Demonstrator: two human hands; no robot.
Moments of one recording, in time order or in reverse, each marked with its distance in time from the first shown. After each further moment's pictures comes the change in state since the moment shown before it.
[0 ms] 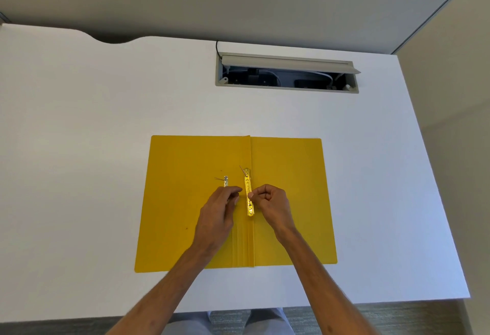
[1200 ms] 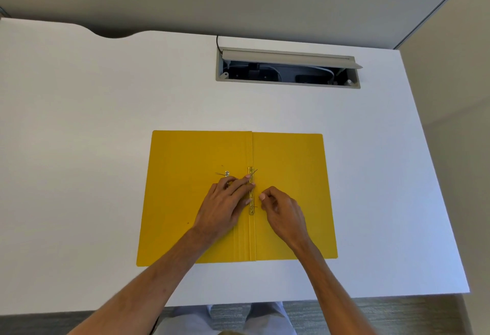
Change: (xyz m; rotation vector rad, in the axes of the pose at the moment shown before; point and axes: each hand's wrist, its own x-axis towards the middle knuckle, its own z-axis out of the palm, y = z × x) left_hand 0.017 -0.017 0.007 0.516 -0.185 0.304; right_hand -0.029 0.018 -0.029 -0.520 0.026 -0.398
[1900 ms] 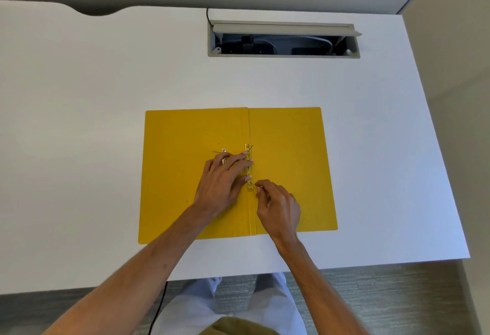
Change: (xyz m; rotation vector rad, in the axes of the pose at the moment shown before) left_hand 0.002 0.006 -0.006 0.020 -0.028 -0.062; right_hand -0.048 -0.009 0.031 -0.202 0.335 -0.025
